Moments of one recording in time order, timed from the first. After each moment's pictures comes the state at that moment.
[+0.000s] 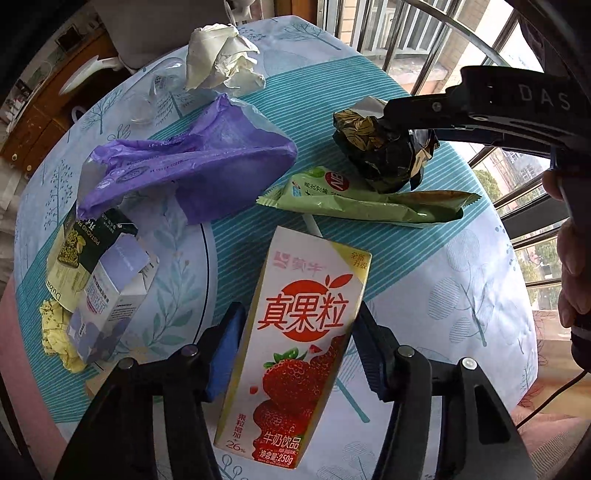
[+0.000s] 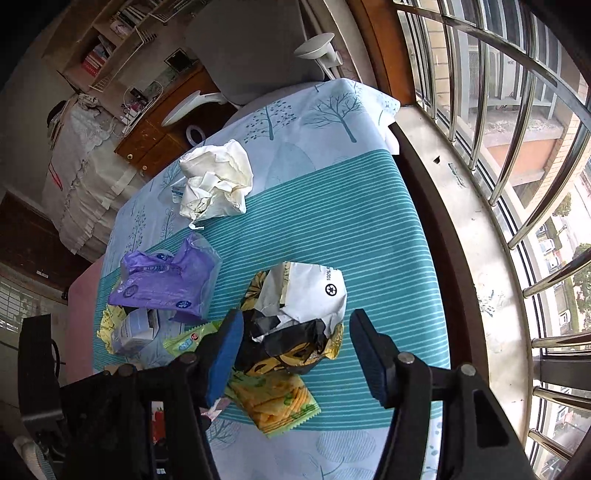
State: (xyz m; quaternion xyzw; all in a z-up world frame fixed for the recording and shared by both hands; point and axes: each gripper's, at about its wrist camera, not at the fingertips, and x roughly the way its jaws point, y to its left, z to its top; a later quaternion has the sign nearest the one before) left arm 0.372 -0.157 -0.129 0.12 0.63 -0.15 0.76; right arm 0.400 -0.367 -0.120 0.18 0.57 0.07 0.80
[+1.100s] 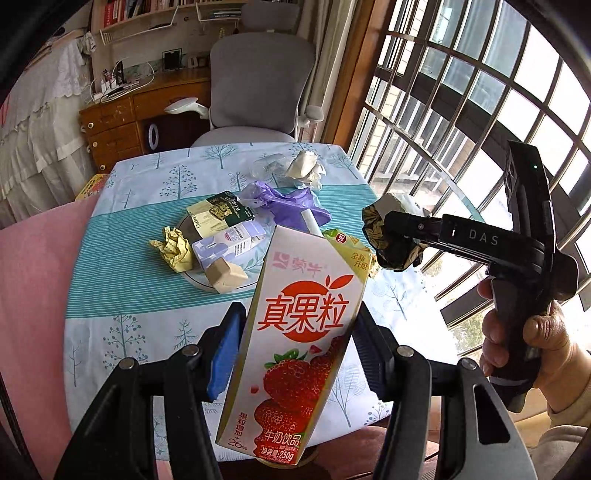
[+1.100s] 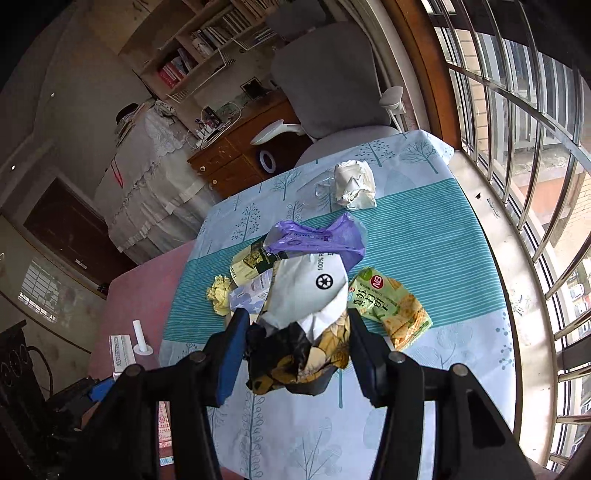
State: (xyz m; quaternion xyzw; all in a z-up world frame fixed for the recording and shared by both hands) left arm 0.183 -0.025 0.040 -0.03 0.45 -0.12 0.88; right arm 0.257 -0.274 0.001 0.18 0.47 0.15 0.85
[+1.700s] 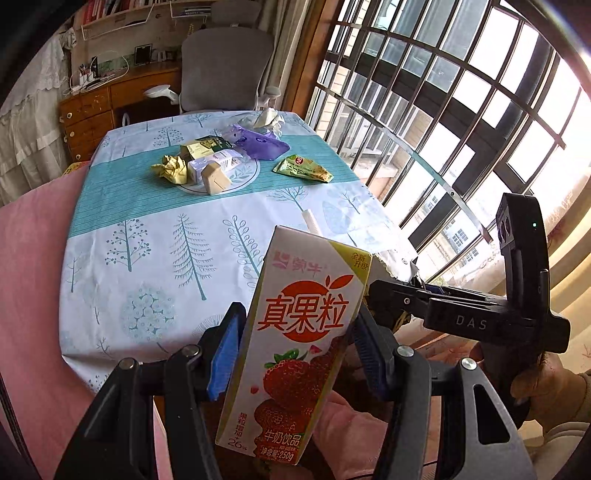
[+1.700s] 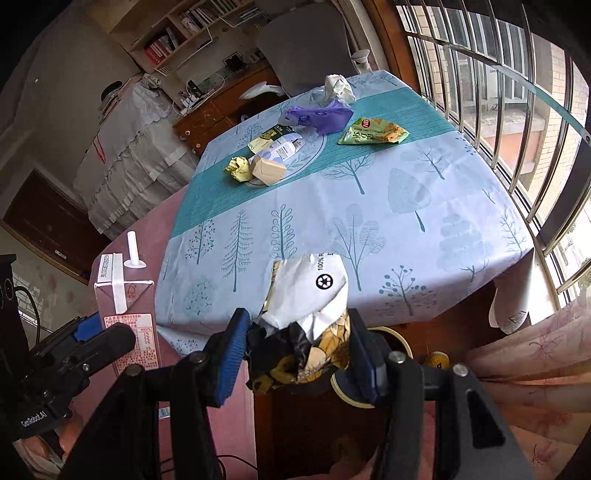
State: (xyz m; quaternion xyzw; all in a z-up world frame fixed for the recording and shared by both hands) left arm -0.003 0.031 0.010 -0.03 0.47 -0.21 0.86; right arm 0.015 -0.191 -0.027 0.18 0.52 0.08 0.83
